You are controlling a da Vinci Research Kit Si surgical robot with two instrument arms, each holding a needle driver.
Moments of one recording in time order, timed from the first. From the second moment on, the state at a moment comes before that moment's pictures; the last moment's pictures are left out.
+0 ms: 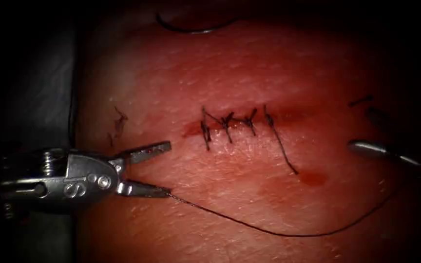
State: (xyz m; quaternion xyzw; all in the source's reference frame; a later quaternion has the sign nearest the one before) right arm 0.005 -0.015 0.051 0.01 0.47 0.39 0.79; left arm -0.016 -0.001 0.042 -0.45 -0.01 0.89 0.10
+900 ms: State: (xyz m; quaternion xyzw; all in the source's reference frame) right arm 0.003 -0.011 0.046 0.01 0.45 0.28 0.85; left arm -0.019 0.004 0.038 -0.51 -0.09 0.84 0.18
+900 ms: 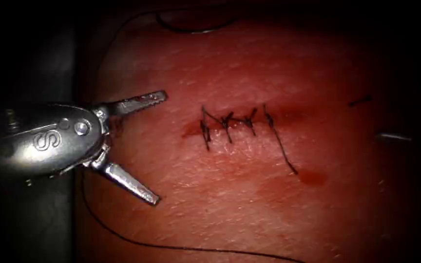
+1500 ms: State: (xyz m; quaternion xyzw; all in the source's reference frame) right arm 0.007 -0.009 0.043 0.02 0.47 0.25 0.85; left arm -0.032 -0.002 0.049 -0.48 0.09 0.86 0.16
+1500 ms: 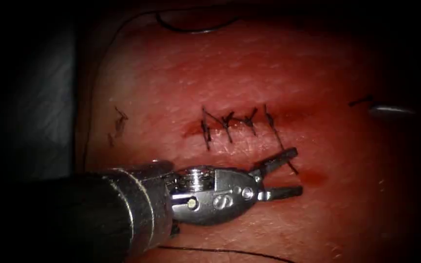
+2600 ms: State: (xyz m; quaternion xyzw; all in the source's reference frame) right arm 0.008 -0.011 0.044 0.02 0.47 0.24 0.85; left arm -0.034 -0.002 0.052 -0.50 0.10 0.85 0.12
